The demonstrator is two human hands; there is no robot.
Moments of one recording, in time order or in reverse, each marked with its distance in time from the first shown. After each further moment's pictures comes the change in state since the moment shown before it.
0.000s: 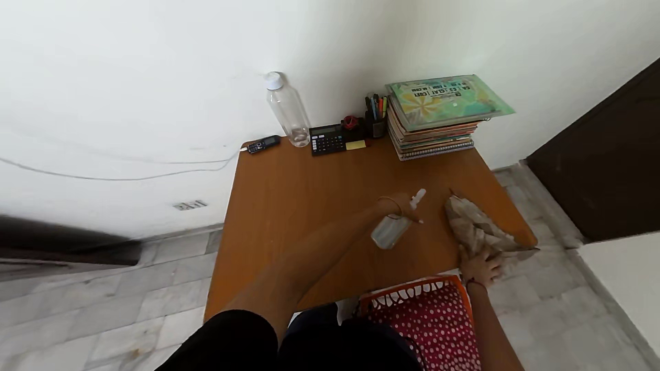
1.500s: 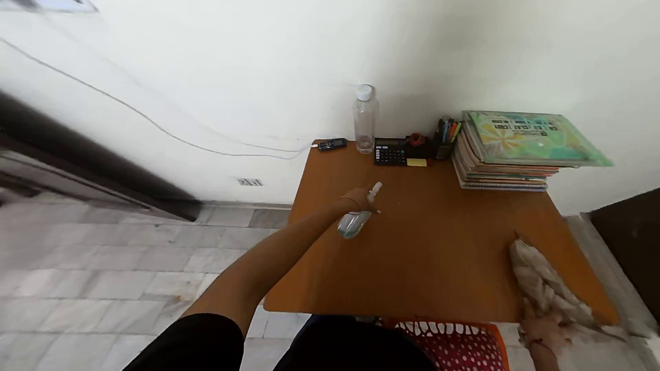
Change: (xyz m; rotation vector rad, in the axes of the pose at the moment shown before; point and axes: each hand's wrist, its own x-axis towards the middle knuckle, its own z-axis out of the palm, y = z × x) left_hand -0.116 -0.239 -0.045 -0.180 0.365 -0.253; right_hand 0.008 0.009 0.011 0.042 0.099 -0.073
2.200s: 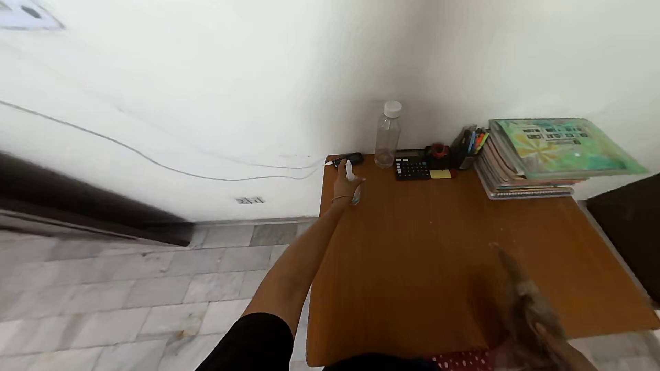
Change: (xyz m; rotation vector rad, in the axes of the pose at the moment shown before) left_hand 0.059 -0.123 -0.077 -0.666 0.647 -0.016; right_hand -0.165 -0.088 -0.075 0.348 -0.680 -0.019
